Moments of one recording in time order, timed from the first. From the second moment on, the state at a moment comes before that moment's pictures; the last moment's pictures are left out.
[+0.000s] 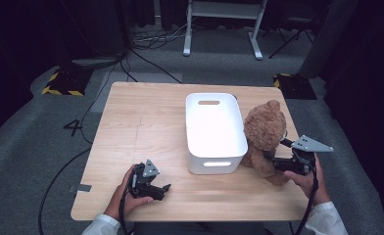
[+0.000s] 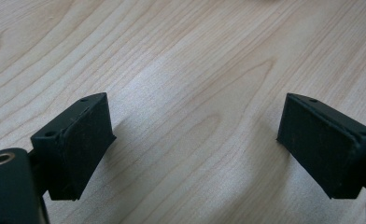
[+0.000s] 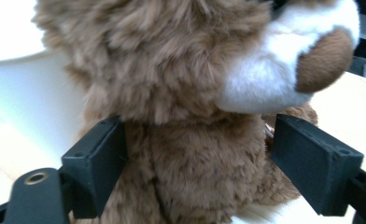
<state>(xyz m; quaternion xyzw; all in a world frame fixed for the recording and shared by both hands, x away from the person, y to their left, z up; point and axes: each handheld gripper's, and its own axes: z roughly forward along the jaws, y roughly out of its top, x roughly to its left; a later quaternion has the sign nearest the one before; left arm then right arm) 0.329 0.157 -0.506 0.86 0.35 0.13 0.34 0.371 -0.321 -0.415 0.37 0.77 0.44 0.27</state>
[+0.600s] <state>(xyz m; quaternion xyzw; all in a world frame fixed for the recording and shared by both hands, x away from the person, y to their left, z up) 0.329 0.155 -0.506 0.86 0.36 0.13 0.34 0.374 -0.307 -0.411 0.40 0.74 0.49 0.24</state>
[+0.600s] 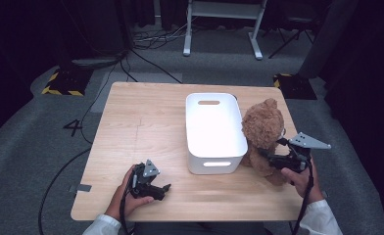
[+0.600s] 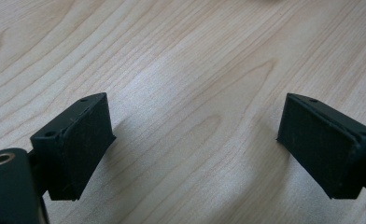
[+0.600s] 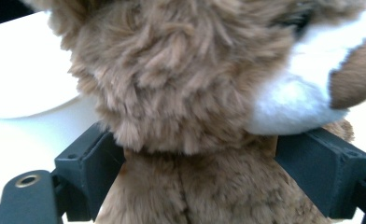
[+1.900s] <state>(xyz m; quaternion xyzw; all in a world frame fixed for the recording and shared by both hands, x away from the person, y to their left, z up) 0.329 0.156 -0.506 0.86 0.36 0.13 0.34 0.408 -0.309 -0.438 0.41 0.75 0.46 0.23</state>
